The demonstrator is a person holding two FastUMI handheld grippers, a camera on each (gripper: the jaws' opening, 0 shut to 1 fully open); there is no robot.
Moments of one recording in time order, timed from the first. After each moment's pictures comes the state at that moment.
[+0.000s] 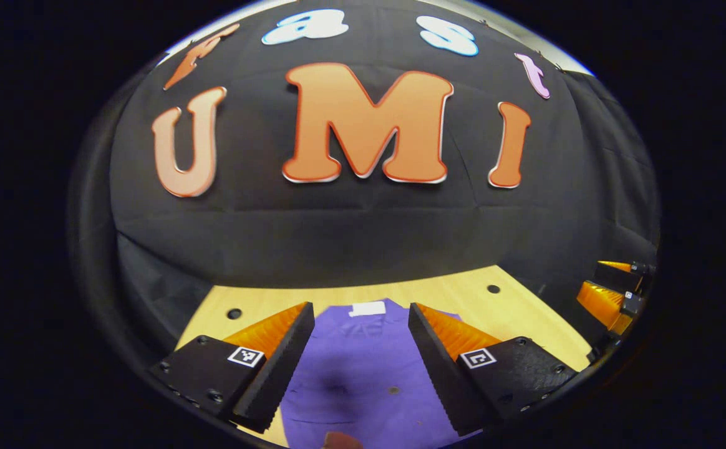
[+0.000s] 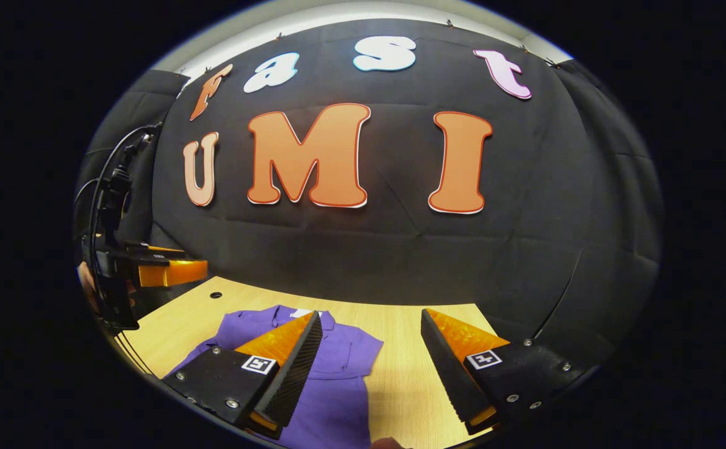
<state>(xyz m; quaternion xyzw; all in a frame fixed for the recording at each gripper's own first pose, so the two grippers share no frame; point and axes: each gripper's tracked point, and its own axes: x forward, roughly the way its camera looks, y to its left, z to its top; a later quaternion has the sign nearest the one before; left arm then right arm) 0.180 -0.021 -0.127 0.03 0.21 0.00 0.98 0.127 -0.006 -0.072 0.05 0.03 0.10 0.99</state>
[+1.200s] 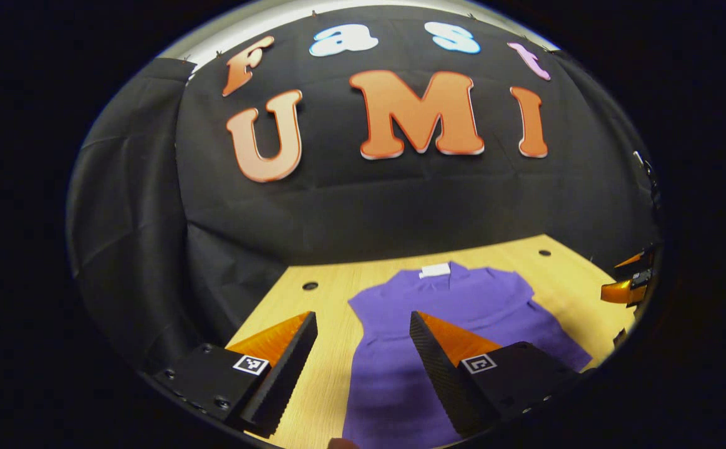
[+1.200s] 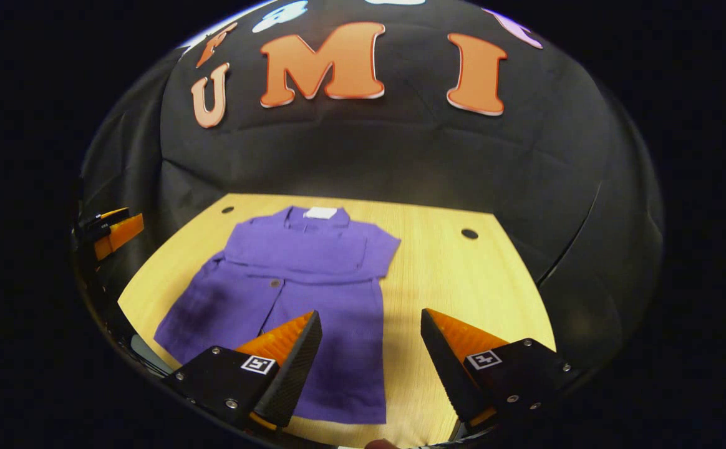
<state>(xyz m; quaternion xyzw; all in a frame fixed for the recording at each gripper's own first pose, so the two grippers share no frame) 0.008 0.056 -0.213 0.09 0.25 0.08 0.96 0.070 0.018 -0.250 0.02 0.27 0.15 0.95</state>
